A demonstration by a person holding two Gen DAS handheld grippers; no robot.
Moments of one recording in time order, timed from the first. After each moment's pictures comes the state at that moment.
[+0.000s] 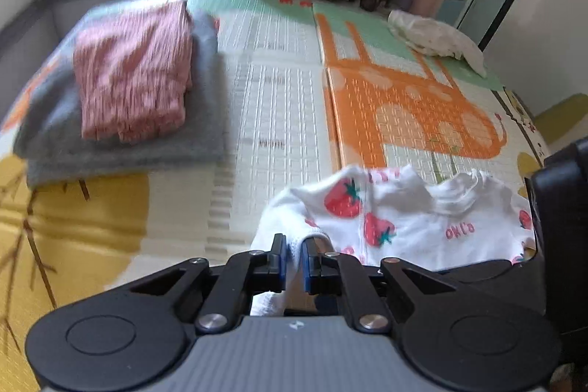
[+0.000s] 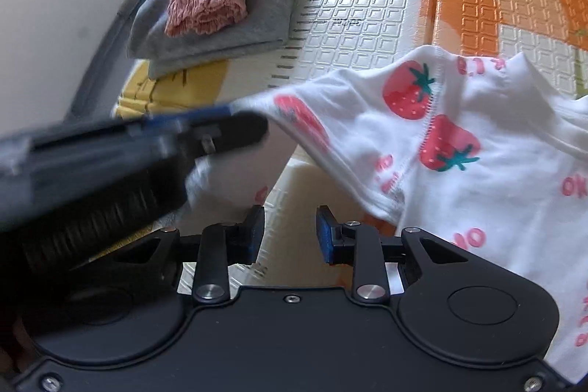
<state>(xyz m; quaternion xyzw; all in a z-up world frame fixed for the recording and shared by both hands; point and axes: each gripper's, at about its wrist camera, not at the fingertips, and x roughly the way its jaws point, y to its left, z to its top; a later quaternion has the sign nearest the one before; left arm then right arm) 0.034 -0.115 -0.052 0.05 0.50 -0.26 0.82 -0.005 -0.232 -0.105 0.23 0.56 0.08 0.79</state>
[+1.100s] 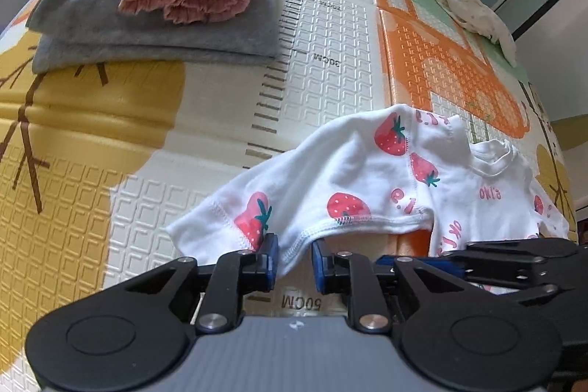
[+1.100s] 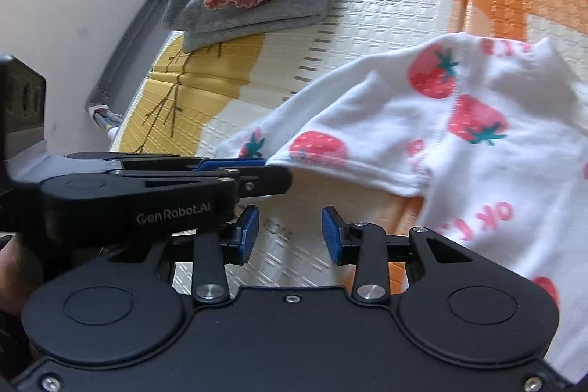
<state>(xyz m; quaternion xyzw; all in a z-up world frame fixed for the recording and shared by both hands) 0.032 -0.068 -0.102 -0.01 0.58 -0.22 0.78 -0.026 -0.227 -0.097 0.22 0.55 0.13 0.79</state>
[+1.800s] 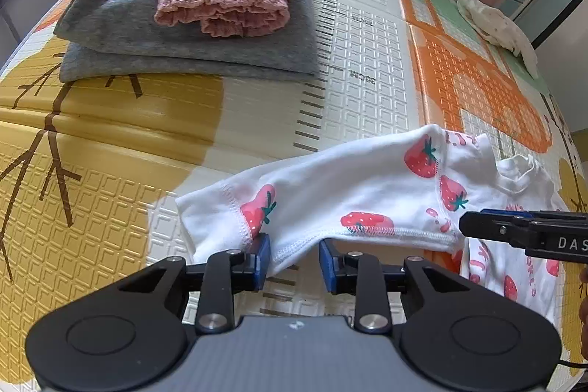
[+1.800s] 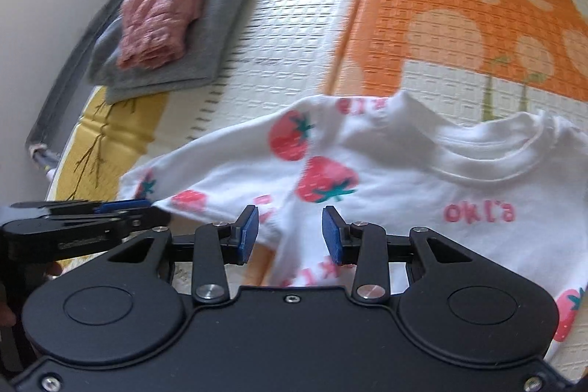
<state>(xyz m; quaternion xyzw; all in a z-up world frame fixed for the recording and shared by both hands) 0.043 -0.055 -0.102 0.00 0.57 -0.19 0.80 -0.022 -0.292 -0.089 0.20 0.54 0.01 0.82</state>
